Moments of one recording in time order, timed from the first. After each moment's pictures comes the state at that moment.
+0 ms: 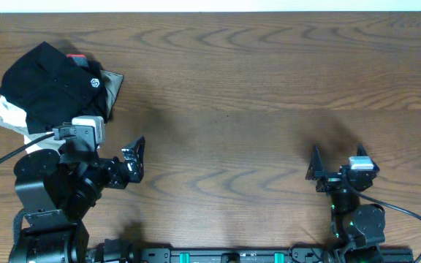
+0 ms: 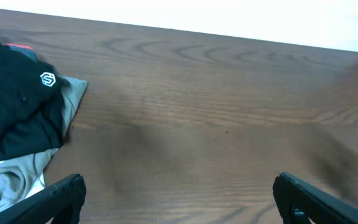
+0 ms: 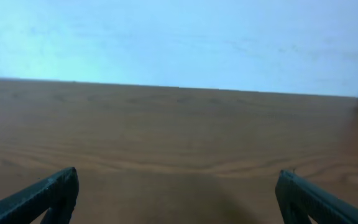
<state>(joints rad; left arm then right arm) 0.12 0.66 1.00 -0.90 0.39 -0.07 0.18 0.01 0.01 -0.06 0.17 -0.01</state>
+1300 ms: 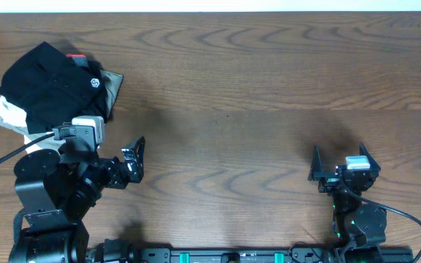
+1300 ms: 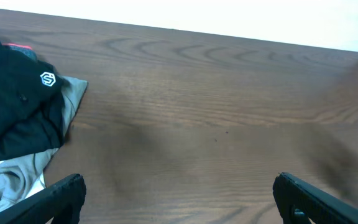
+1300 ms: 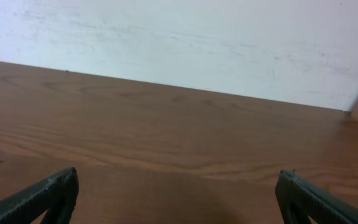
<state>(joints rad) 0.12 0.66 1.00 -0.90 0.39 -0.07 0.14 0.01 0.01 -0.06 0.13 -0.08</state>
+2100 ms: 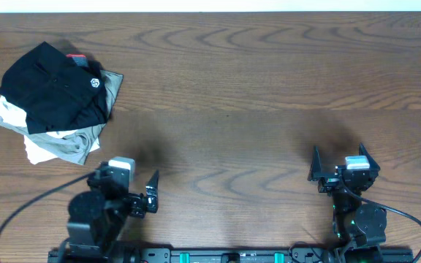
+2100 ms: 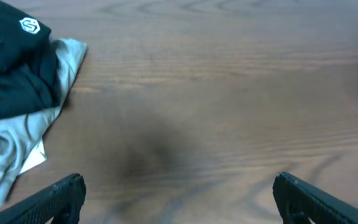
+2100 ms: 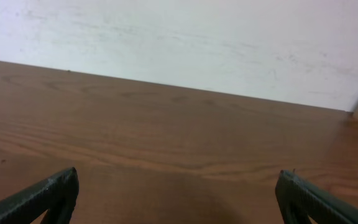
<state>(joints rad) -0.12 0.22 0.47 -0.76 0.14 -0.02 0.14 0.01 0.01 -0.06 0.13 -0.08</state>
